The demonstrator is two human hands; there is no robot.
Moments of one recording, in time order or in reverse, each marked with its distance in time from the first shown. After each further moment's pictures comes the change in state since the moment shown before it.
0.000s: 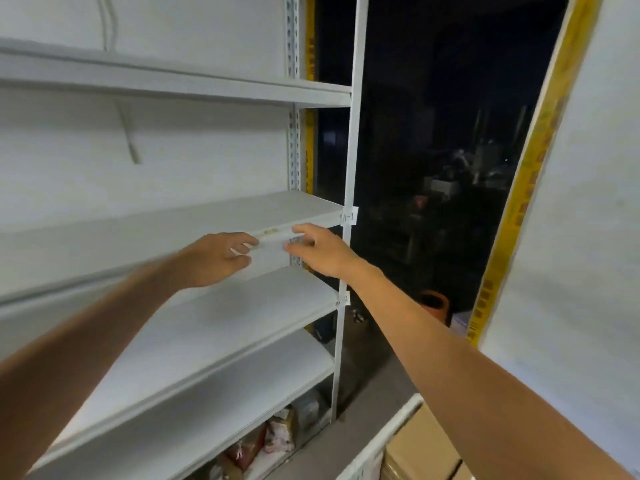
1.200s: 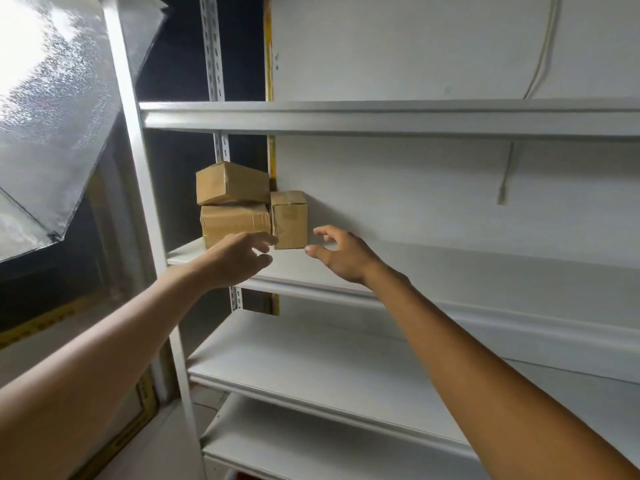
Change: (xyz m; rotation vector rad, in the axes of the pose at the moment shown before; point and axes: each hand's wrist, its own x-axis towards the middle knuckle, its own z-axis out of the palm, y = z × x) left_hand -0.341 -0.243 -0.239 0.309 0.468 -0.726; right_hand 0.053 -0.351 0.375 0.118 -0.516 -0.665
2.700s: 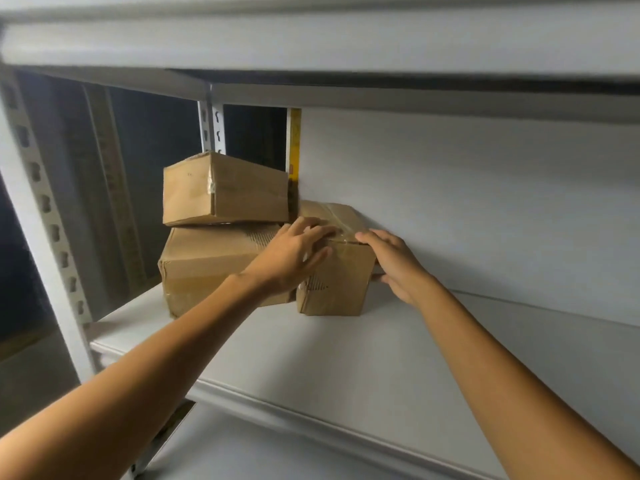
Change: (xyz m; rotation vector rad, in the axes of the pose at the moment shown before) left_hand 0.321 -0.187 0.102 0.005 0.200 0.318; right_hand 0.344 0.136 0.068 0.593 0.121 0.289
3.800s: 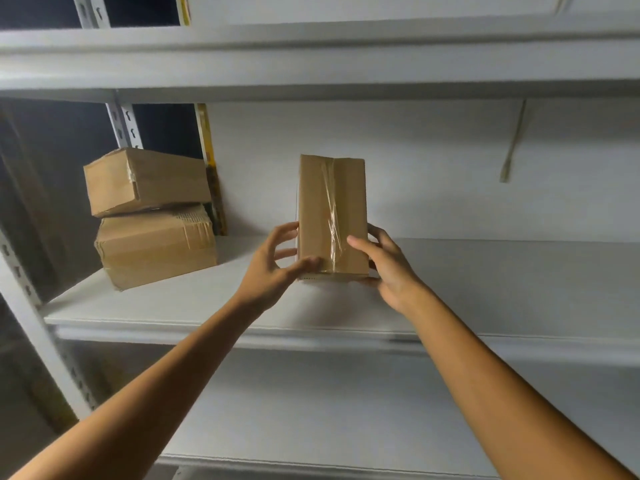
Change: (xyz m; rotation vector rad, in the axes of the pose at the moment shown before) left_hand -0.079 0.178 0.018 -0.887 -0.009 -0.292; right_hand -0.195 0.020 -0.111 0.290 0.156 -0.014
